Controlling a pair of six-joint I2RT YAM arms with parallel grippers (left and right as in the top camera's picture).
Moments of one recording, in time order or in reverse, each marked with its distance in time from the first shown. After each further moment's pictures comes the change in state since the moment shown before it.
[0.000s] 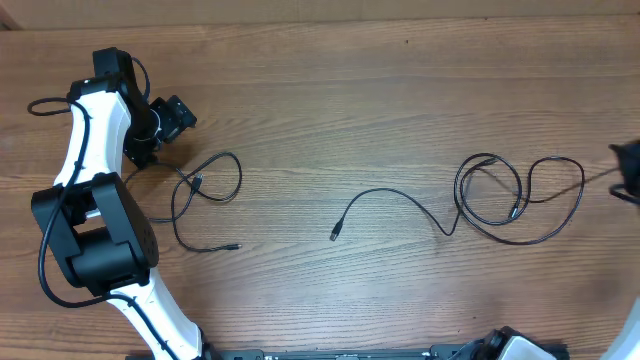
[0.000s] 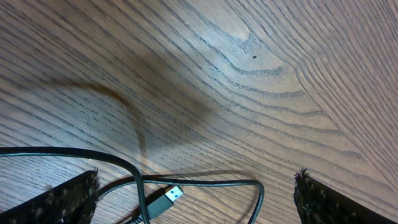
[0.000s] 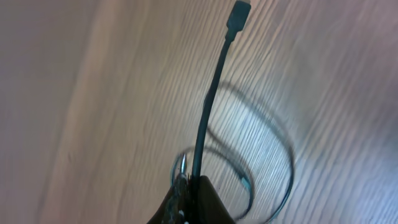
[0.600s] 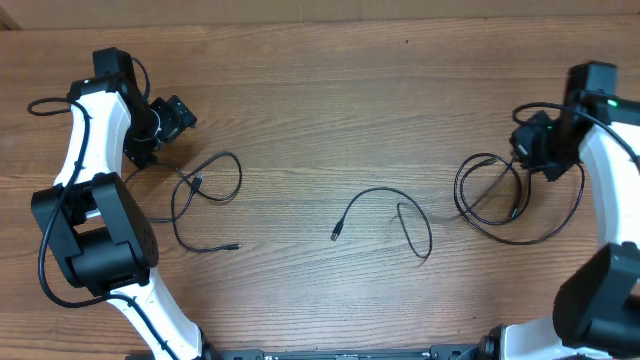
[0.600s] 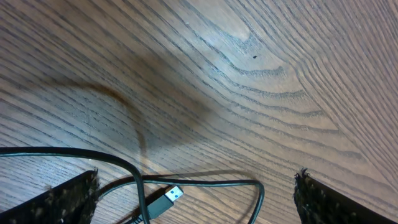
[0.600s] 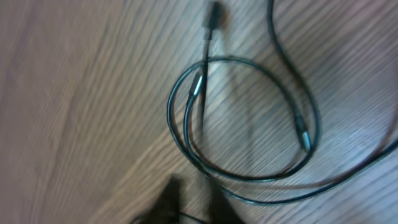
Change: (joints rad) left arm 0.000 0.000 0.000 0.000 0.000 0.000; right arm 0.336 0.369 0.000 0.009 -0.050 -0.023
